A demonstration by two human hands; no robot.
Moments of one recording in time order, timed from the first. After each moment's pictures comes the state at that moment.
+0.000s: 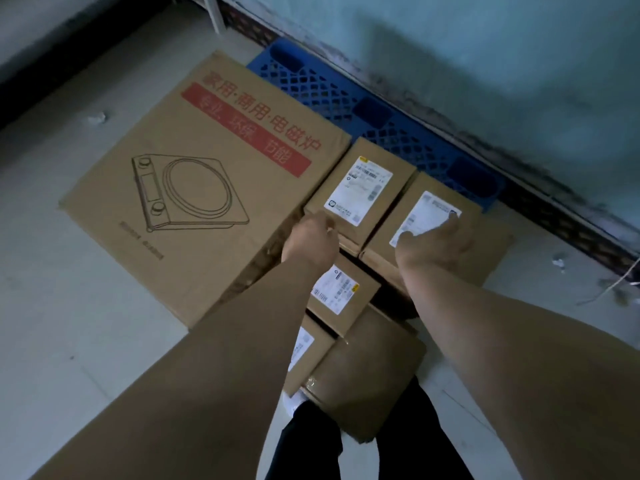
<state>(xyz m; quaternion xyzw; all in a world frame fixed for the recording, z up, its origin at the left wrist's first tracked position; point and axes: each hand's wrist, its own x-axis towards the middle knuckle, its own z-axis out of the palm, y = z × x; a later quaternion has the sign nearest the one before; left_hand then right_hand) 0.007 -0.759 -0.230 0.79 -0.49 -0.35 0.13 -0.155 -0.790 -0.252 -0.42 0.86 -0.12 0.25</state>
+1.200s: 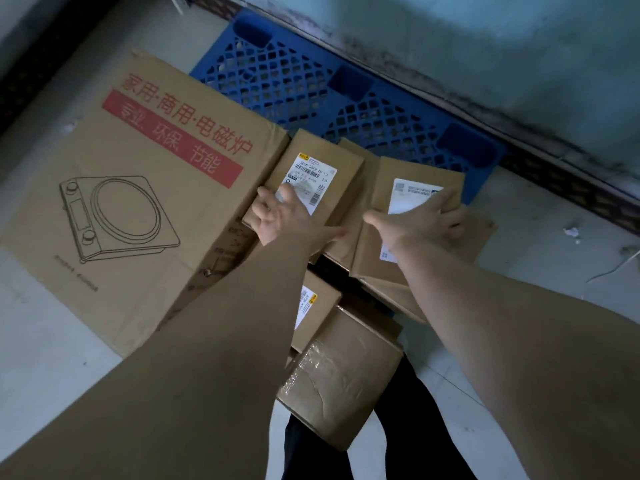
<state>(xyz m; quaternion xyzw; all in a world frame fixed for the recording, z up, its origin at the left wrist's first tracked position) -0.070 -0.843 -0.260 0.86 -0.45 -0.22 -0.10 -0.219 -0.866 -0.265 -0.40 0.87 0.02 0.31</state>
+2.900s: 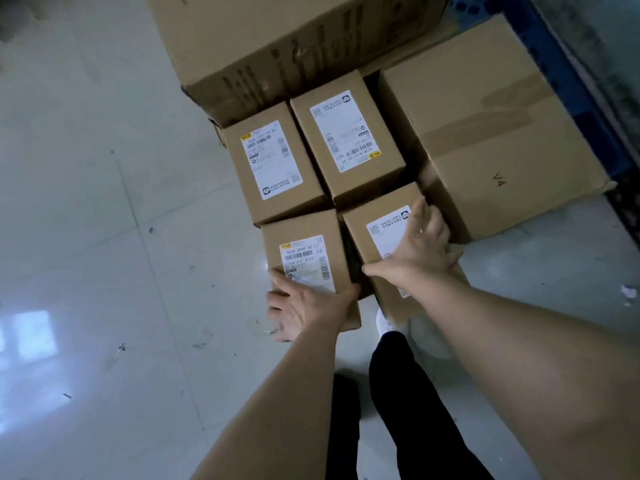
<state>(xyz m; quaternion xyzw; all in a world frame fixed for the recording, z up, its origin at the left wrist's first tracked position) -0.204 -0.512 -0.355 0.93 0.12 -0.34 0.07 -0.257 -0.644 -0.359 -0.77 0.56 0.20 0.25</state>
